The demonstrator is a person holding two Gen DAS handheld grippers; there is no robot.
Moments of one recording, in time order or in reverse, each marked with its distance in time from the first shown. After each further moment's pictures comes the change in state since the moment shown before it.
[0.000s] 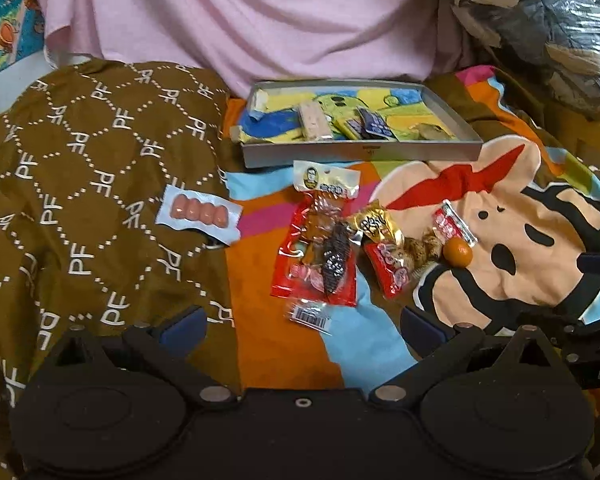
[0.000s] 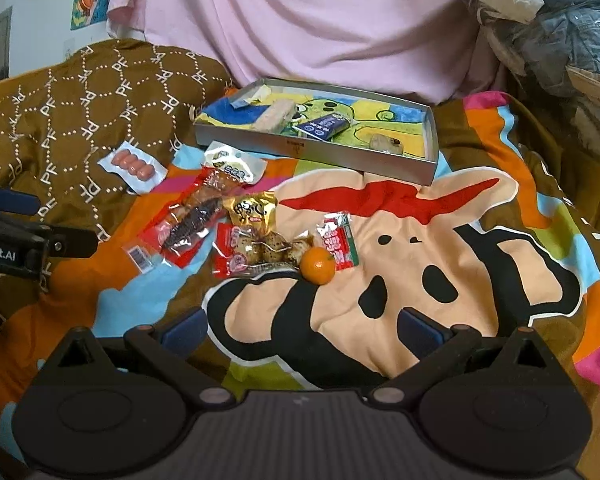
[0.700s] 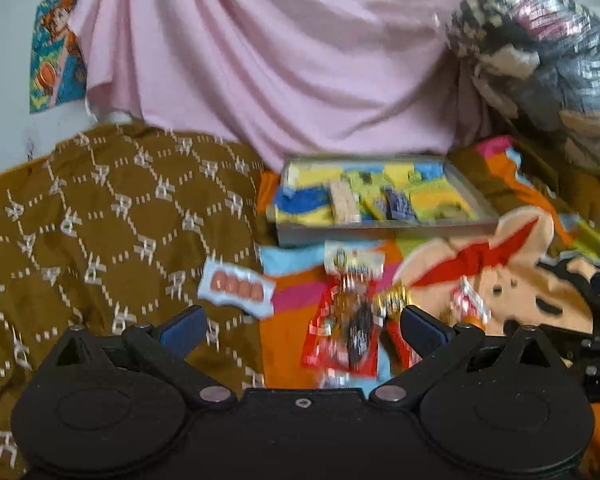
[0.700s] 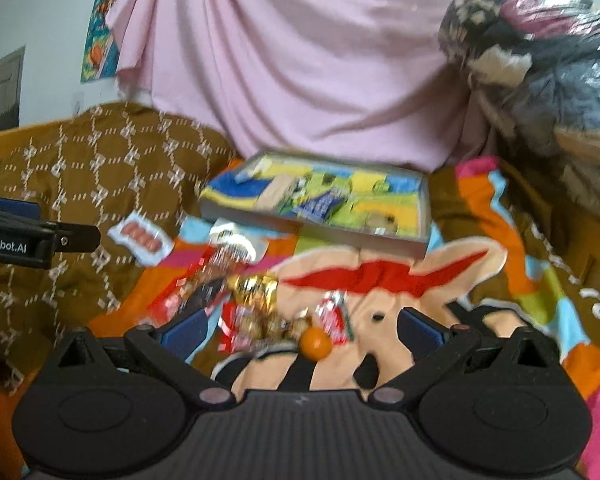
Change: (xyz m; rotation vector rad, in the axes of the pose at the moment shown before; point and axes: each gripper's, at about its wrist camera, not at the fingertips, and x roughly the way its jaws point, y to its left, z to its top) left arm -0.037 0.006 0.016 -0.039 -0.190 0.079; right arm -0.025 -0.002 0.022 0.001 -0.177 0.014
